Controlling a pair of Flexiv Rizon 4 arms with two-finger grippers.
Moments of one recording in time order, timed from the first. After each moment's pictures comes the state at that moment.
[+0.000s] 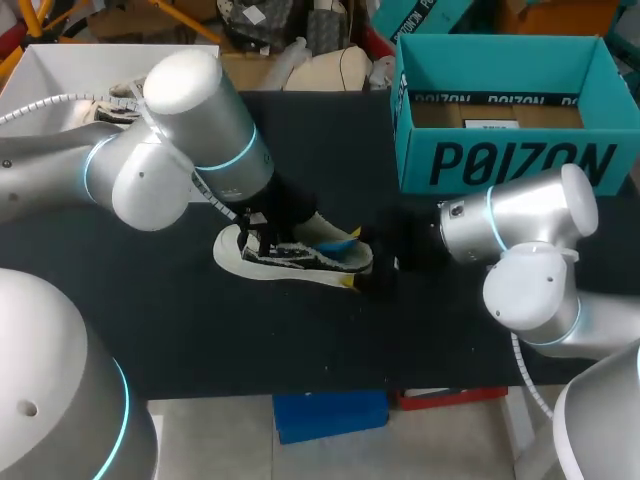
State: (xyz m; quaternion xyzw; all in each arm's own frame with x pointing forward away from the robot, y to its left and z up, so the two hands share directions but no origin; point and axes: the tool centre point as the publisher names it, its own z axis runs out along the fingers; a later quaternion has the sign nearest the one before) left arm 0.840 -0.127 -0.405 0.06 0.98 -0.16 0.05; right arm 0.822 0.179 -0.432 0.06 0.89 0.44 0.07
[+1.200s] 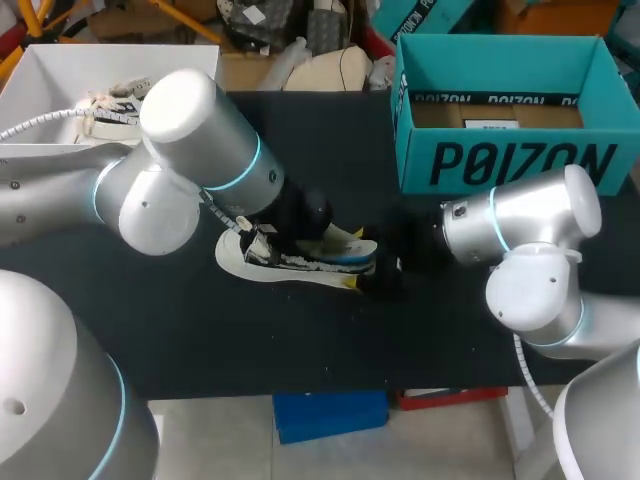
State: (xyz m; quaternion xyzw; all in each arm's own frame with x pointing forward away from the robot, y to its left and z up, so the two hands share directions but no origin) left arm 0.833 -0.165 -0.394 0.17 0.96 -0.19 0.12; right arm 0.821 0.176 -0.432 0.06 0.89 0.44 0.07
